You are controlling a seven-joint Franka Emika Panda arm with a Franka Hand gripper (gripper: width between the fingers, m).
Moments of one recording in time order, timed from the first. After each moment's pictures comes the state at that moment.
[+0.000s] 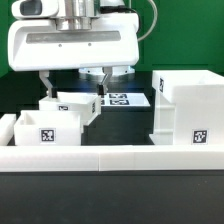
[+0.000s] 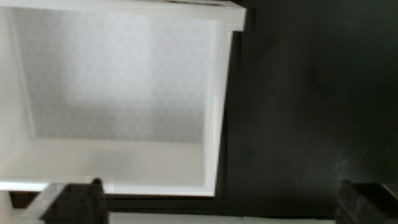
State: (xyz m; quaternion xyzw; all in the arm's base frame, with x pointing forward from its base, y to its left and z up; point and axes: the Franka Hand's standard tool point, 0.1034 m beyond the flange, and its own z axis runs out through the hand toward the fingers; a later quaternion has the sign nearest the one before) arm 0.562 -0.088 0.080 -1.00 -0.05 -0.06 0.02
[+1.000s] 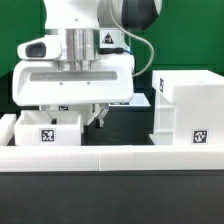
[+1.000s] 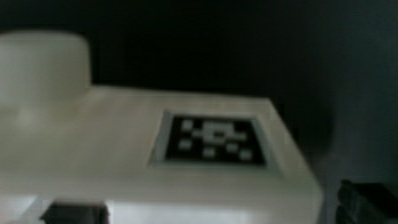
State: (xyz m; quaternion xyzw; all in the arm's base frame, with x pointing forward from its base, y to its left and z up) arm 0.538 -0.092 0.011 -1.00 -0.05 -0.05 0.00
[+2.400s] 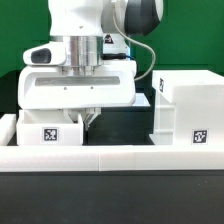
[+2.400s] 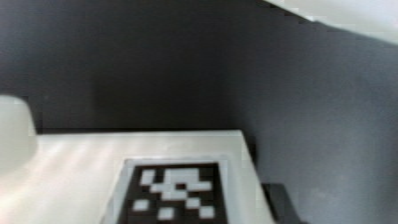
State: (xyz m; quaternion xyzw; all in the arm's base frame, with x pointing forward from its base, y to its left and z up) arm 0.531 -0.087 0.005 -1.00 -0.05 -0.04 0.00
